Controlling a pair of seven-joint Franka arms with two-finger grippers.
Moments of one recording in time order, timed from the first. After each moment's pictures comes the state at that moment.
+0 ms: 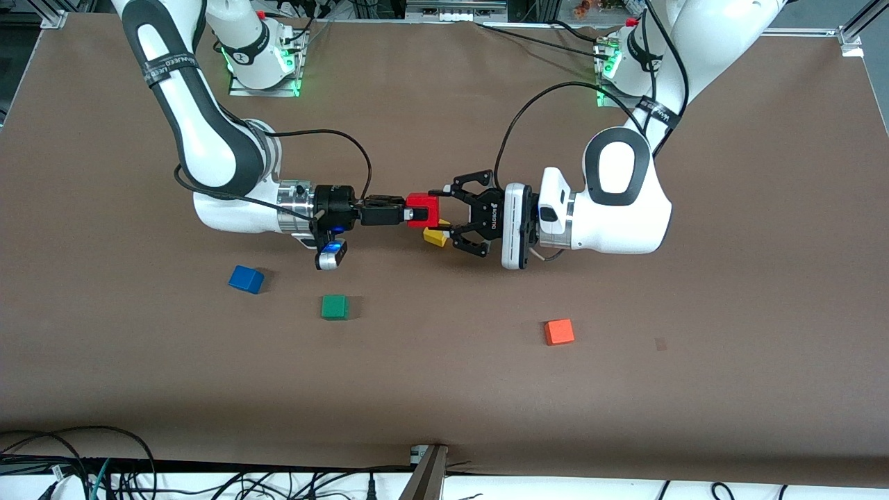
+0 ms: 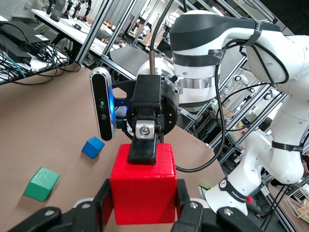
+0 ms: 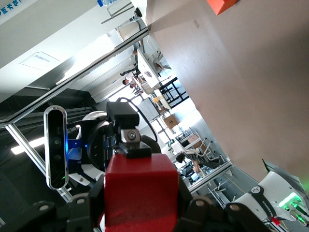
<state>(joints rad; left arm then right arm) -0.06 0.56 -0.50 -1.56 -1.25 2.10 1.37 0.24 0.42 0.20 -1.81 1.68 1.99 -0.09</state>
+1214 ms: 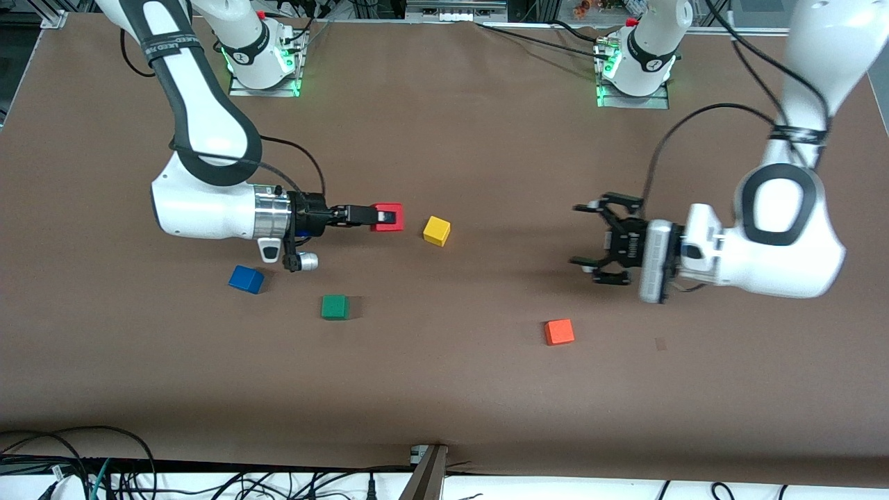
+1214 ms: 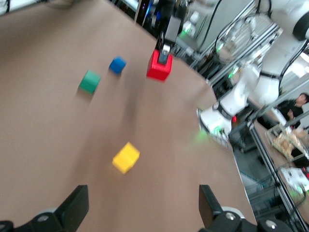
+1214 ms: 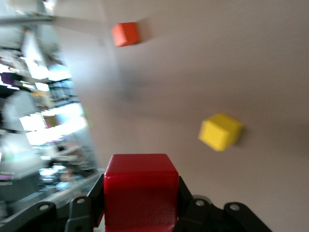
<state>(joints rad) 0.34 0.55 -0.48 -1.49 -0.73 1.61 1.22 0.23 0.38 0.12 -1.78 0.95 2.02 -0.11</state>
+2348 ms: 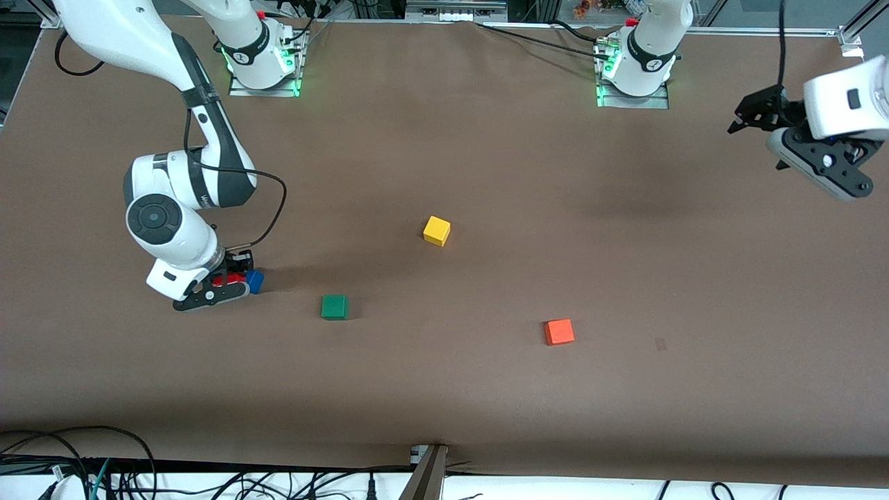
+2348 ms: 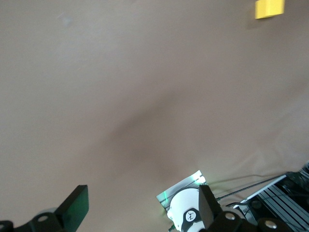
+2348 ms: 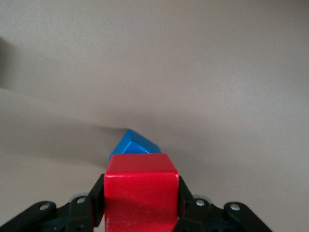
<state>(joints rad) 0.43 0.09 -0.54 -1.44 0.01 1.25 0.42 0.22 0.46 -0.07 -1.84 -0.21 2.28 -0.04</state>
